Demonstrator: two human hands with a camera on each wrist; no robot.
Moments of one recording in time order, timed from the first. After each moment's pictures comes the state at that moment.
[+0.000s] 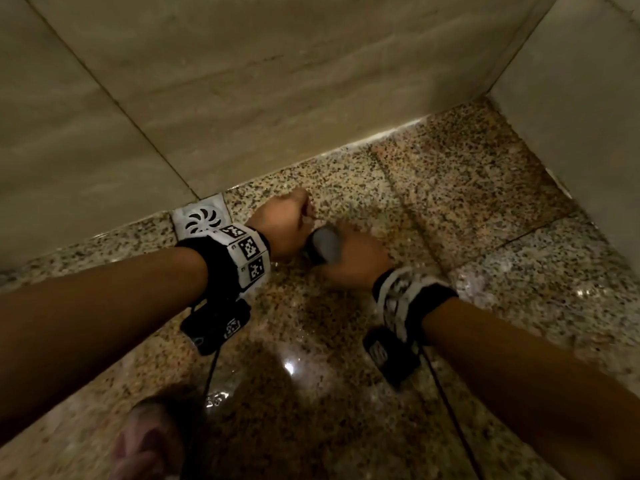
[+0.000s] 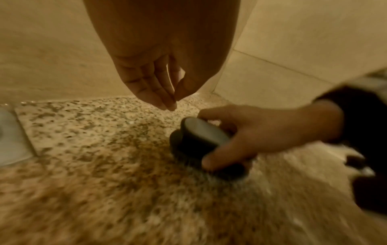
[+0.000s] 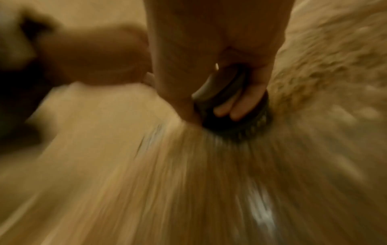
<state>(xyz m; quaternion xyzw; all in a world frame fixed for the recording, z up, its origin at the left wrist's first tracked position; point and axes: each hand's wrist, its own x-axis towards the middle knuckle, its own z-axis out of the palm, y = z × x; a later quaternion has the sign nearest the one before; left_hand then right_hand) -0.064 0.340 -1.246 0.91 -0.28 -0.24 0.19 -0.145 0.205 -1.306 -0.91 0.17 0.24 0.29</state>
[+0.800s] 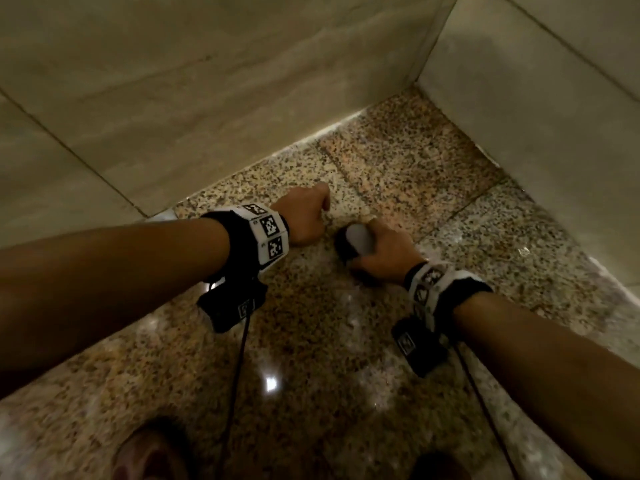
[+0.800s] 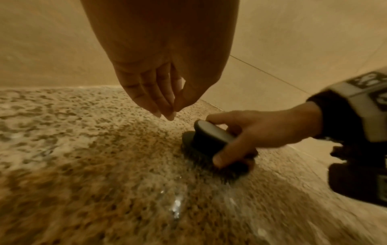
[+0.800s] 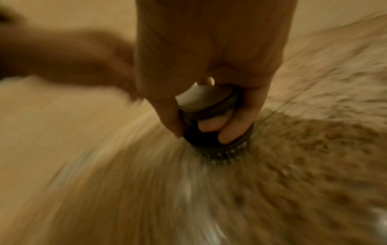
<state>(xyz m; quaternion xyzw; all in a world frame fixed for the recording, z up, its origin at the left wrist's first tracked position) -0.077 0.277 -1.248 0.85 -0.43 -0.27 0.16 -0.214 0.147 -1.289 -0.87 0.34 0.19 0.31</state>
